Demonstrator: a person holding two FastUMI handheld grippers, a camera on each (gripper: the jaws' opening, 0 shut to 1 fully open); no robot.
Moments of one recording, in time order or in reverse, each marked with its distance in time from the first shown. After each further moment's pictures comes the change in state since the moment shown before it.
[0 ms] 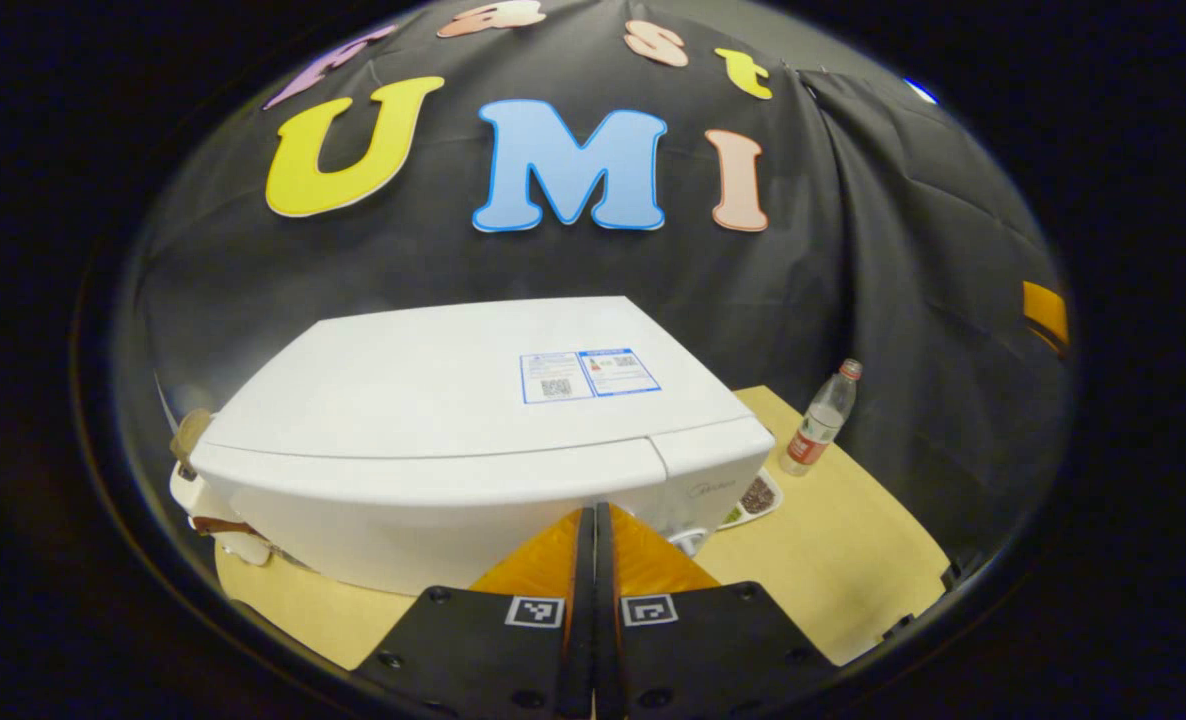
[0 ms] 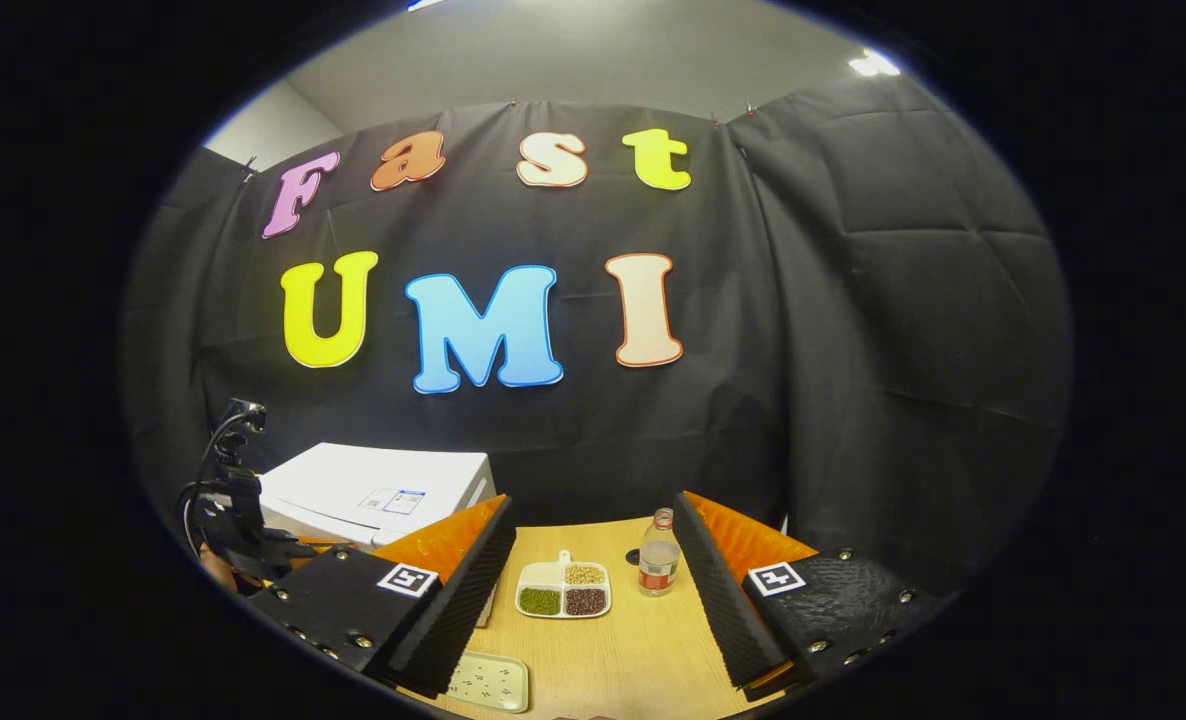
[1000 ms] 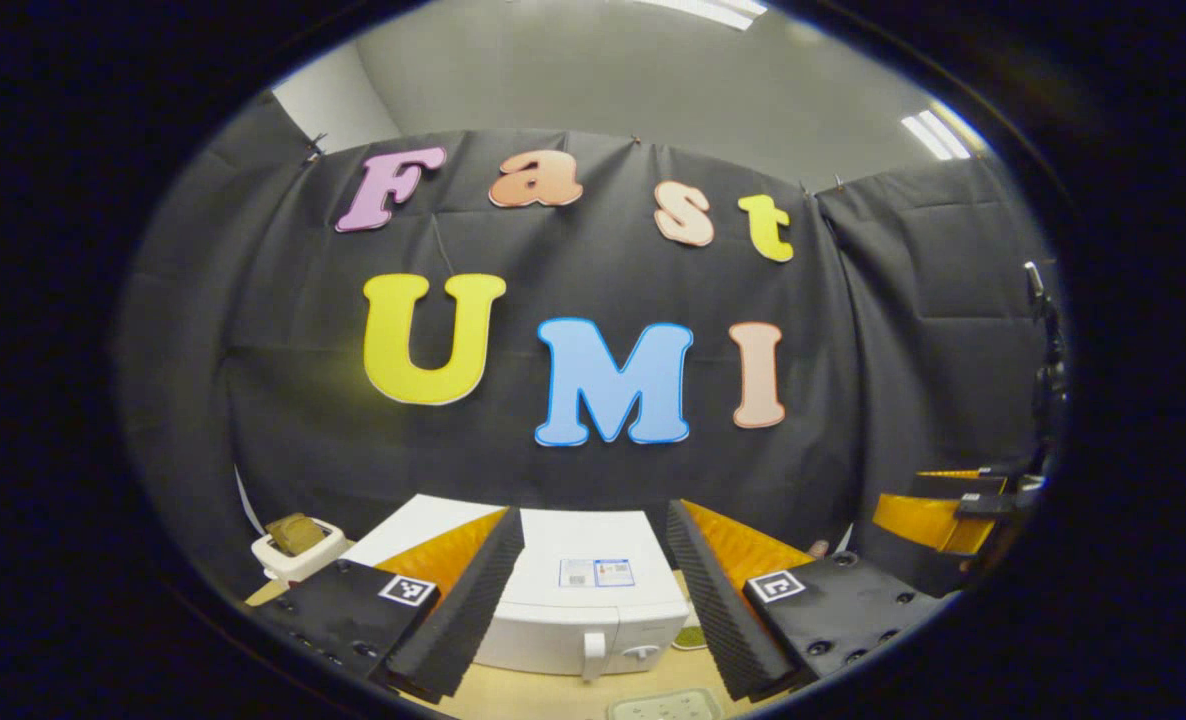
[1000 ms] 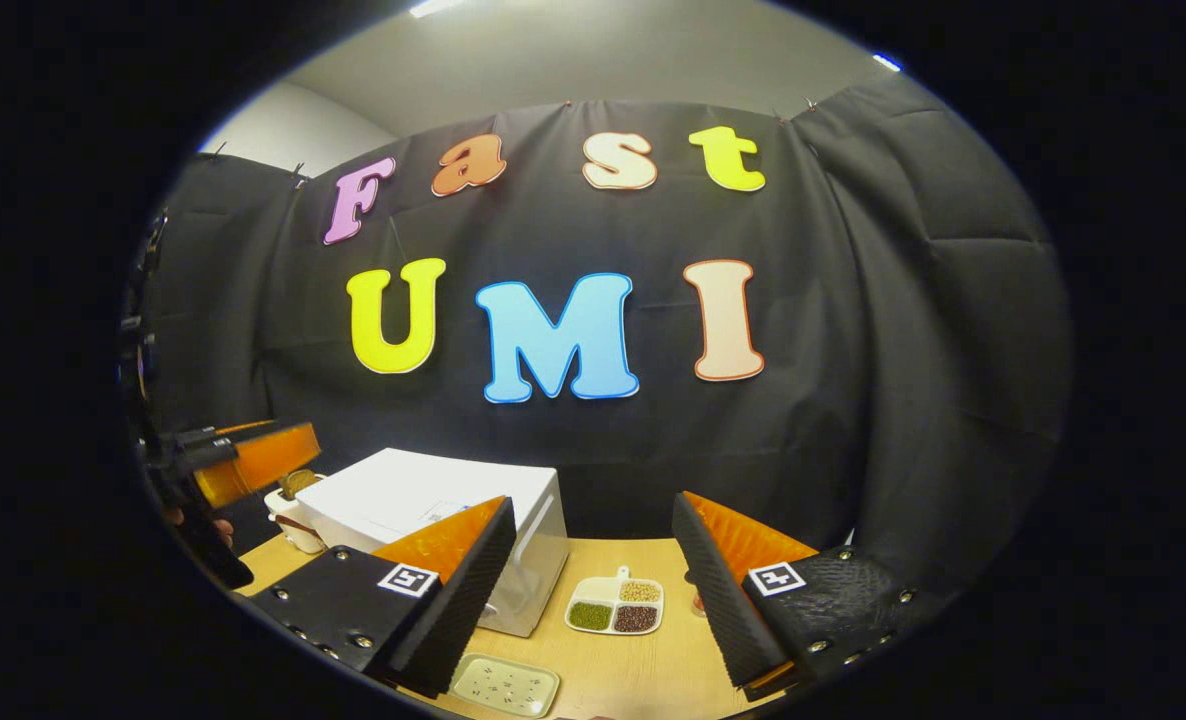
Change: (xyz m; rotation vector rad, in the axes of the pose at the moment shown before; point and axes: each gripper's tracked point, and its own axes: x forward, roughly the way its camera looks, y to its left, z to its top) left arm -0.208 -0.030 0.190 -0.058 -0.568 0.165; right arm 0.019 0.042 0.039 -0.036 -0.013 0.204
